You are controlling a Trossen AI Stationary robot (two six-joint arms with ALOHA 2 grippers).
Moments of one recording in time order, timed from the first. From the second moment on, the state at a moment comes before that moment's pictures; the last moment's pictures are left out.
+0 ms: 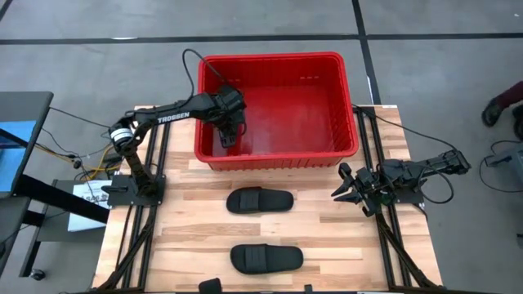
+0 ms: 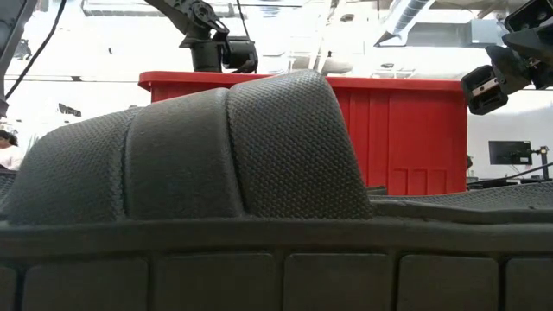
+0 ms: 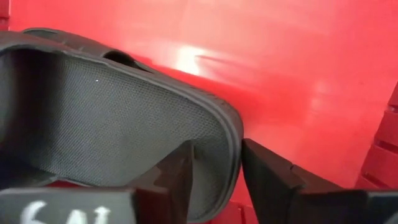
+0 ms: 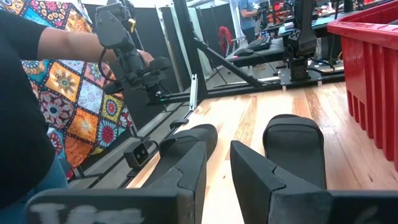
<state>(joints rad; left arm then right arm) 0.55 1.75 1.42 -0.91 -0.15 0.31 0.25 0.05 0.01 0.02 -0.15 0.21</state>
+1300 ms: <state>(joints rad) 0.54 1.75 1.61 -1.04 -0.14 0.38 0.25 0.05 0.01 0.02 -0.15 0.21</state>
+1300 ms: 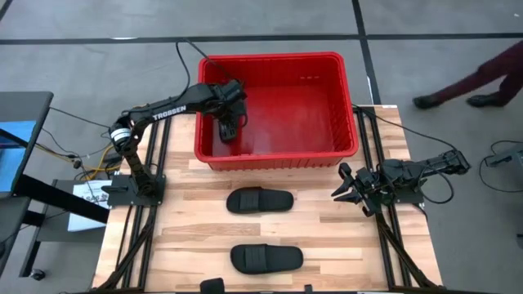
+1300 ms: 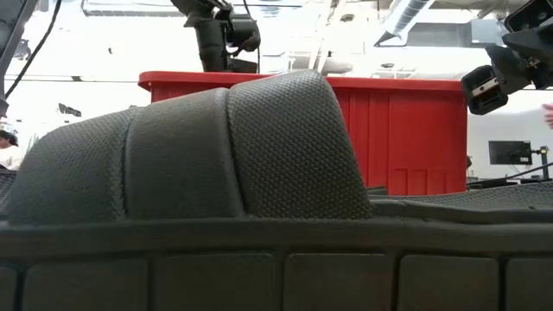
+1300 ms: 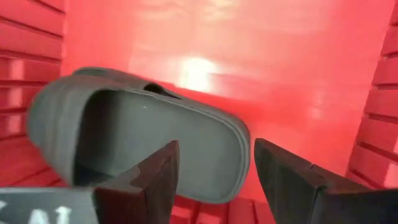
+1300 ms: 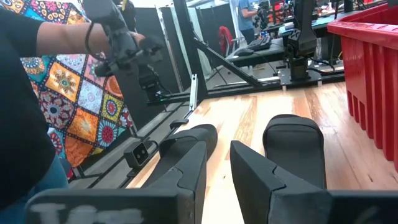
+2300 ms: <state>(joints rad) 0.54 1.74 2.36 -1.19 -0.10 0.14 0.25 0.05 0.01 0.02 -0.15 0.21</state>
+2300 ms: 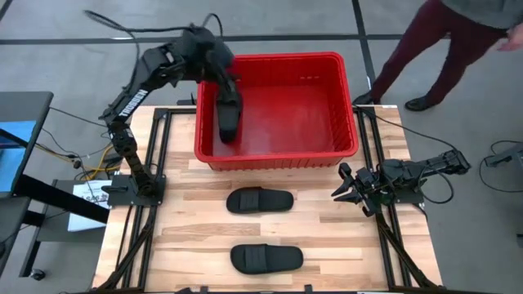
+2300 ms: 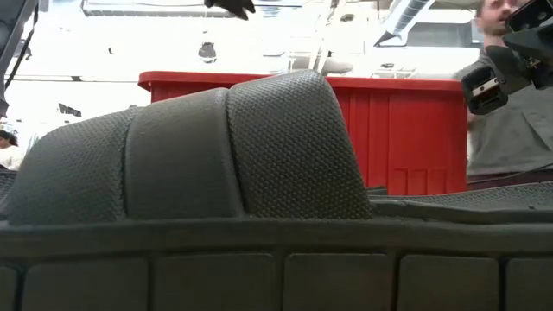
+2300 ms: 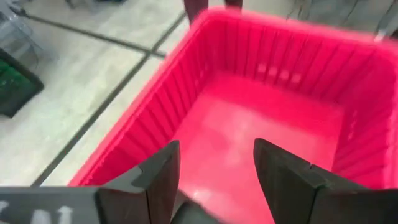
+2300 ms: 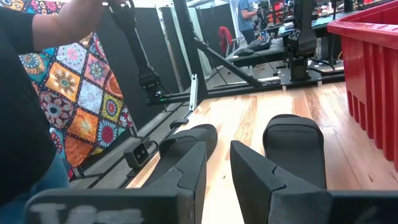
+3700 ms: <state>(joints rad) 0.19 1.07 1.47 -0.38 0.07 -0.12 0.25 0.05 0.01 0.02 -0.15 0.21</state>
